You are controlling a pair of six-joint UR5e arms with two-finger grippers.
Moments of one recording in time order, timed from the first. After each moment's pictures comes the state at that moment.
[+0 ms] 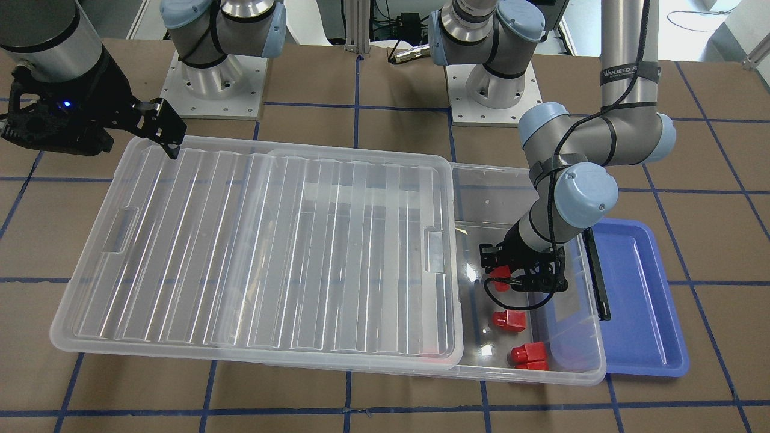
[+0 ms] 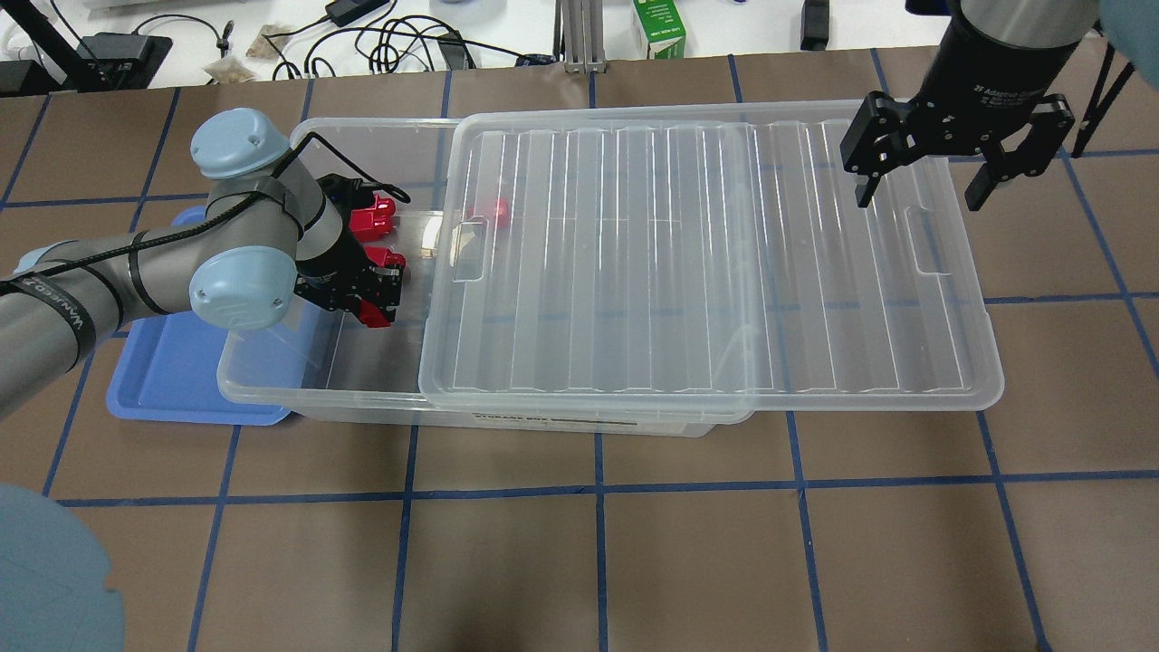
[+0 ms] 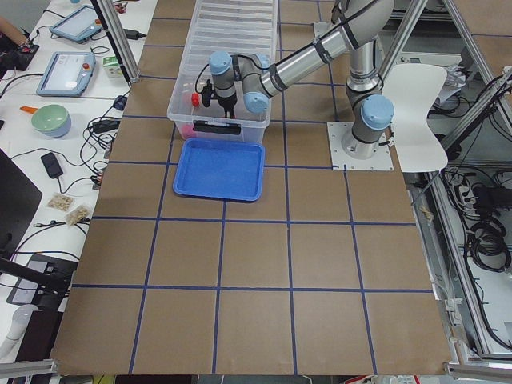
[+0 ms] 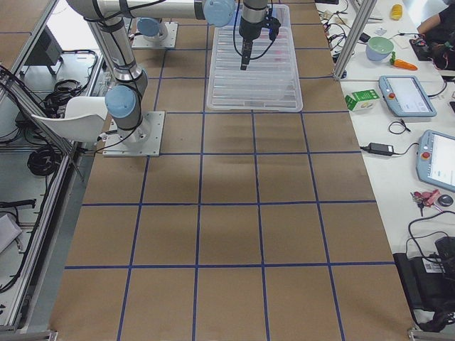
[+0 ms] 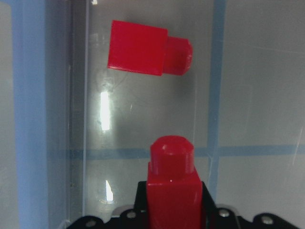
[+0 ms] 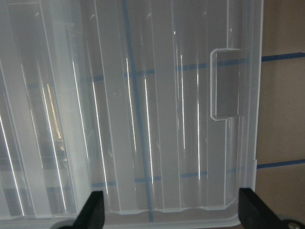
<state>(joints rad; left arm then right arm) -1.45 -1.91 -1.89 -0.98 1.51 0.11 1.48 -1.53 1.50 -1.44 -1.59 0.02</state>
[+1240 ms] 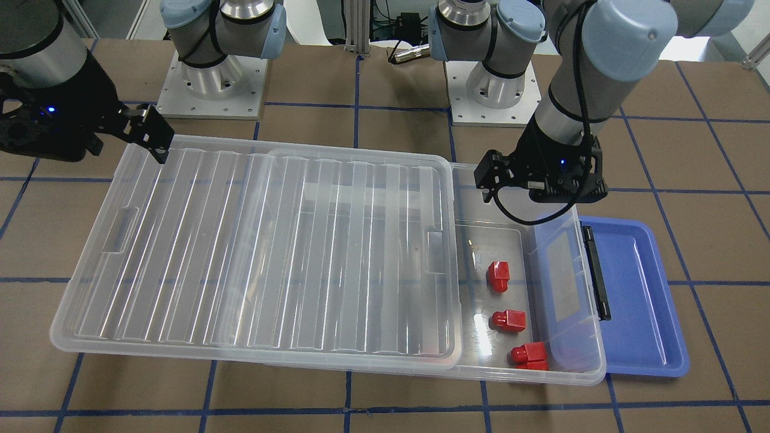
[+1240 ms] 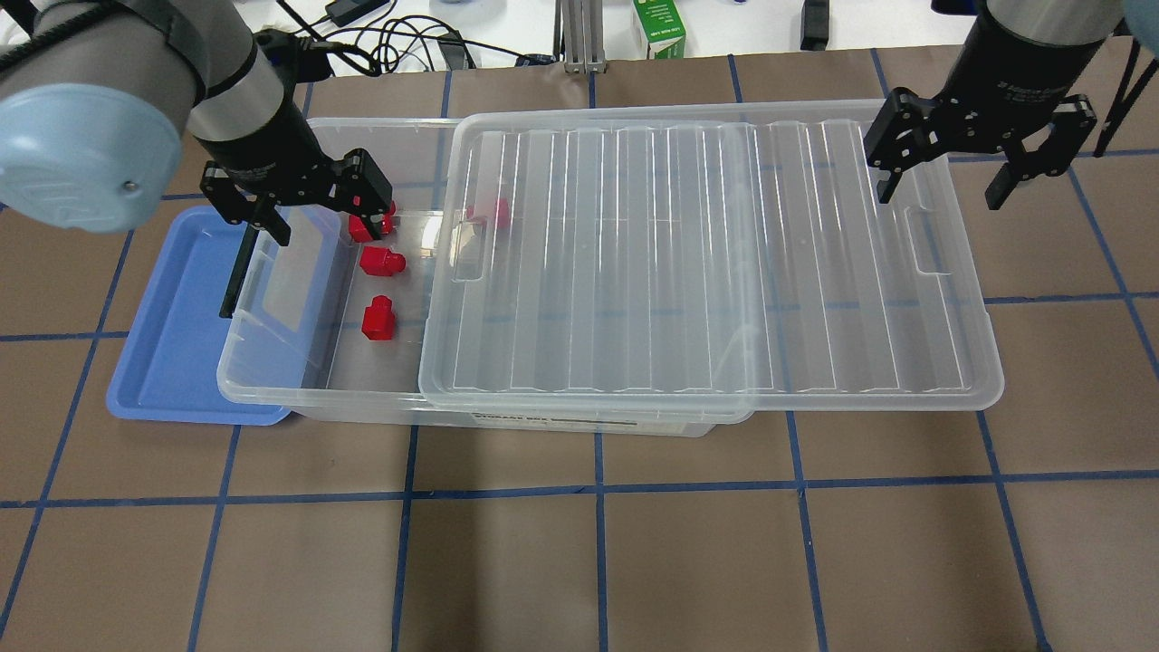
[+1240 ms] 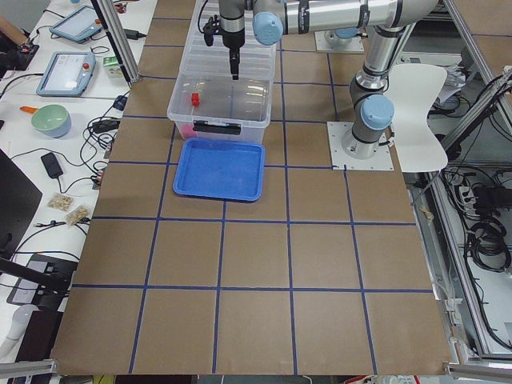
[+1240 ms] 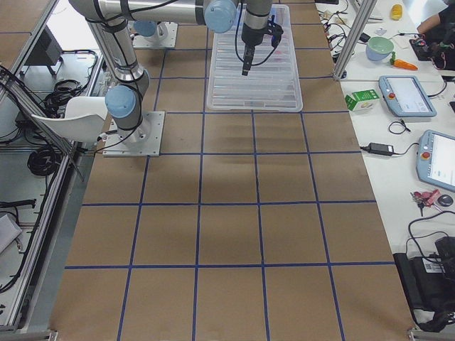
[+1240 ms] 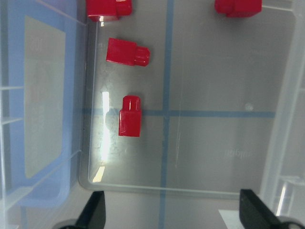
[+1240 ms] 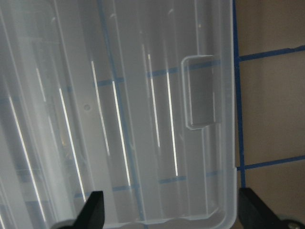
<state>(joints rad) -1.56 -1.62 -1.60 -1.50 1.58 -0.01 1.39 -1.51 1.50 -1.45 -1.58 0.01</state>
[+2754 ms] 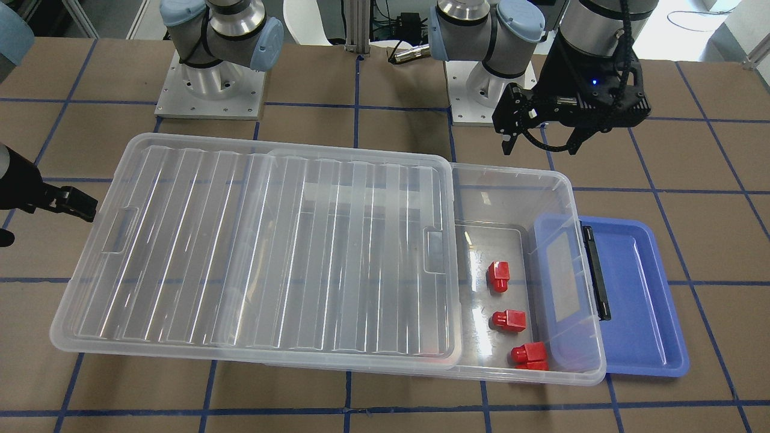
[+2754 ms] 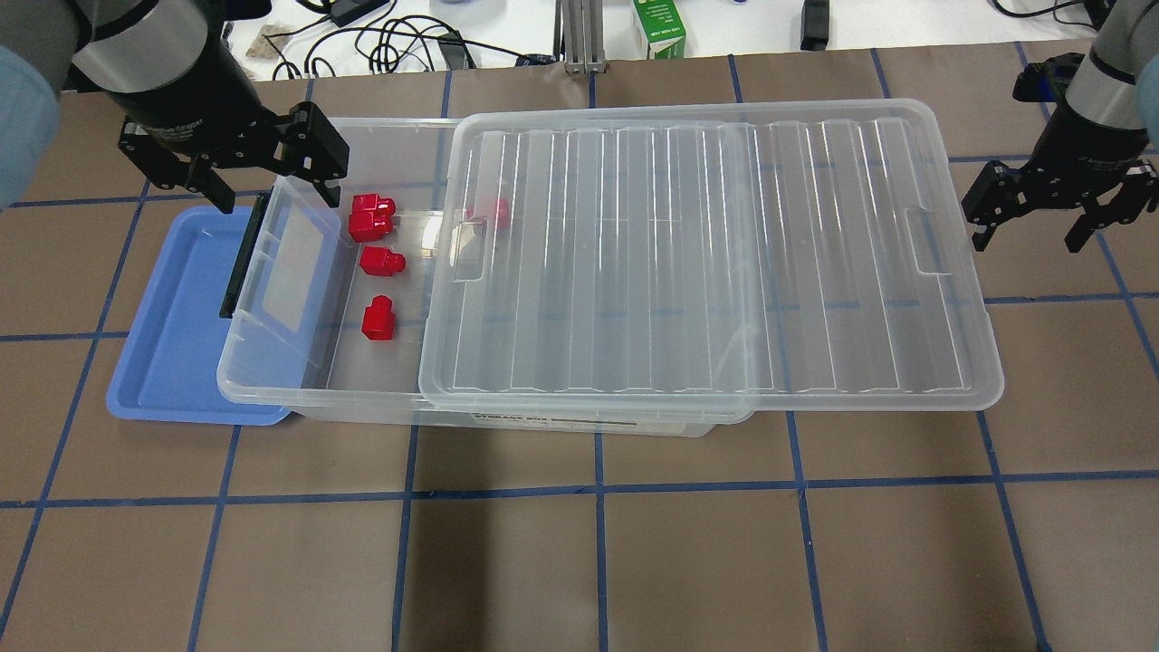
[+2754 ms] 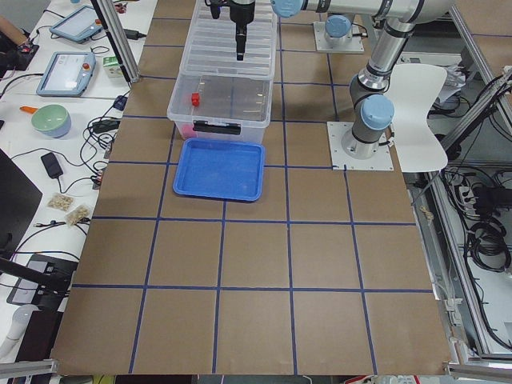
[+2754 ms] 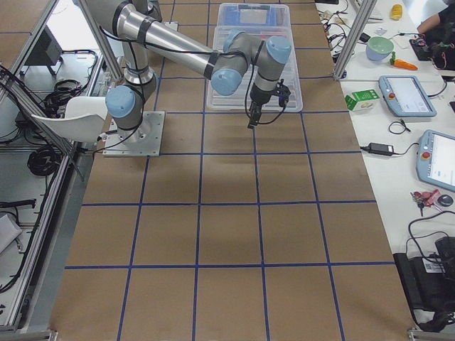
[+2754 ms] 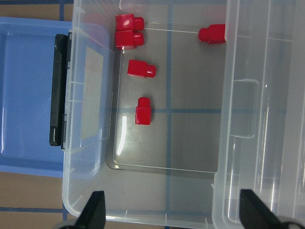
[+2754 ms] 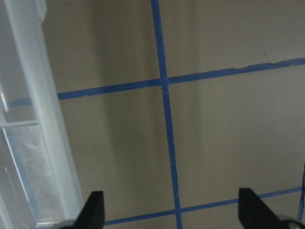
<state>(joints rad) -1.55 -1.55 -1.54 -1.58 1.59 0.00 1.21 -1.38 1.65 -1.69 -1.69 -0.22</state>
